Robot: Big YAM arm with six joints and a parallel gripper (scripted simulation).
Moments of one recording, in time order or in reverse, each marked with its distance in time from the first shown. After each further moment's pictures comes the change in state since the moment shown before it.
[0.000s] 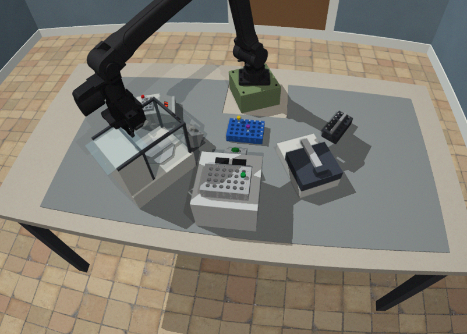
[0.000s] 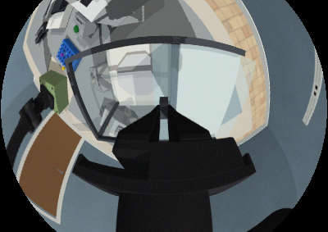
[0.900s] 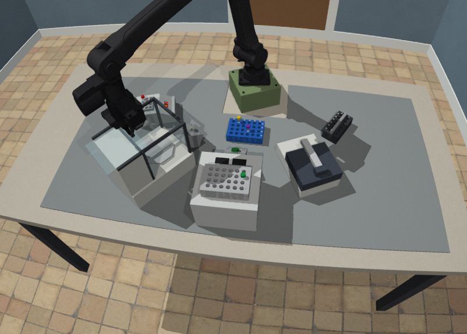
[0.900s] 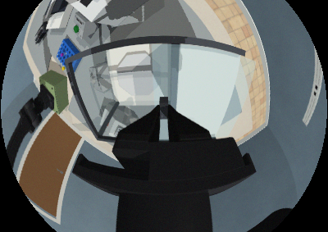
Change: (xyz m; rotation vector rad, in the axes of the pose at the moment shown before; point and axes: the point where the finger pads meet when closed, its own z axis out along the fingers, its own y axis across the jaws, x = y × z) arm 0.000 0.000 0.000 0.000 0.000 0.000
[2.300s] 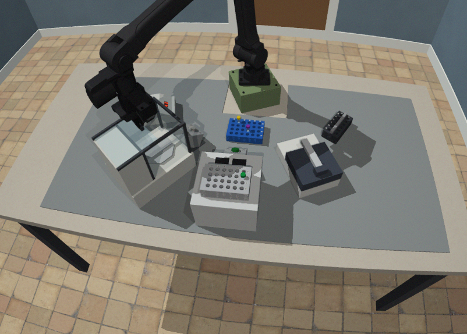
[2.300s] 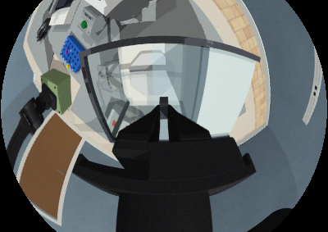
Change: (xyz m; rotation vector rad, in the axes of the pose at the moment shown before) arm 0.000 0.035 0.000 0.006 -0.002 -0.002
